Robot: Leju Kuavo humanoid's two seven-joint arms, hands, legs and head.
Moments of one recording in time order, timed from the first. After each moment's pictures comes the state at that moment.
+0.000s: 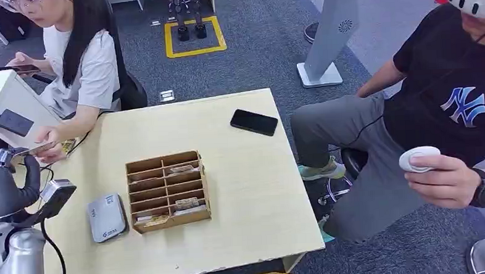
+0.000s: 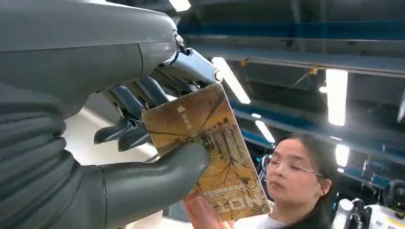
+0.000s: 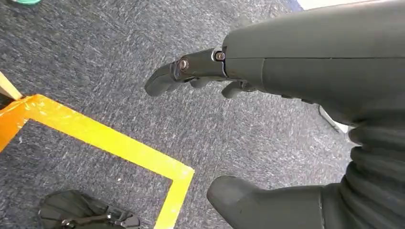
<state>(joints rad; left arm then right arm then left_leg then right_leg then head) -0.45 0.09 0.33 -1.08 -1.10 0.69 -0.65 -0.08 0.05 -0.65 -0.19 1.37 -0.16 -0.08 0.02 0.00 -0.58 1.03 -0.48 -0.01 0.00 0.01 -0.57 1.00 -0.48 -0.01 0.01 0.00</state>
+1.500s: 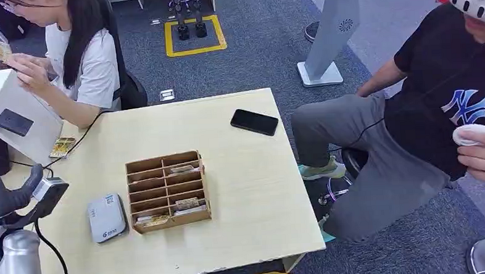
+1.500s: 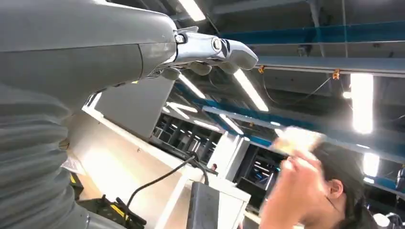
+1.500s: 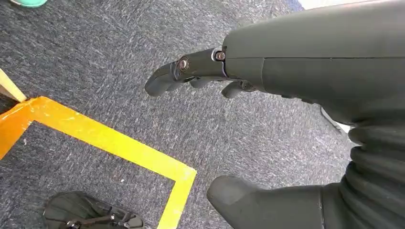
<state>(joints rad) -0.46 0.05 0.45 -1.09 -1.15 0.69 -0.65 -0.08 0.05 -0.65 -0.19 1.37 -0.16 -0.09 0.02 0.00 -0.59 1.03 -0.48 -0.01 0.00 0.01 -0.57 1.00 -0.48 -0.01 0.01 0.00</state>
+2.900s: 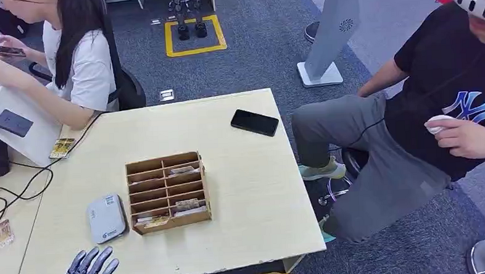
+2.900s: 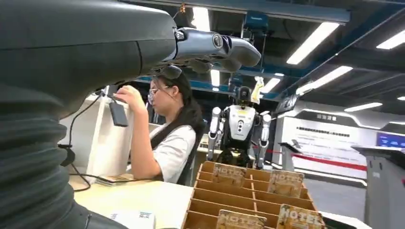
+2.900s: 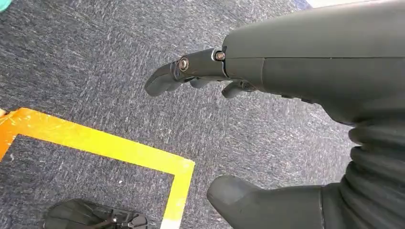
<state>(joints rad) 0.47 0.21 -0.16 -1.84 -1.14 0.70 -0.54 -0.05 0.05 -0.73 -0.19 1.32 -0.20 -0.12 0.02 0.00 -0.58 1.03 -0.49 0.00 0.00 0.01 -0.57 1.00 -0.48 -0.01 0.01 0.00</state>
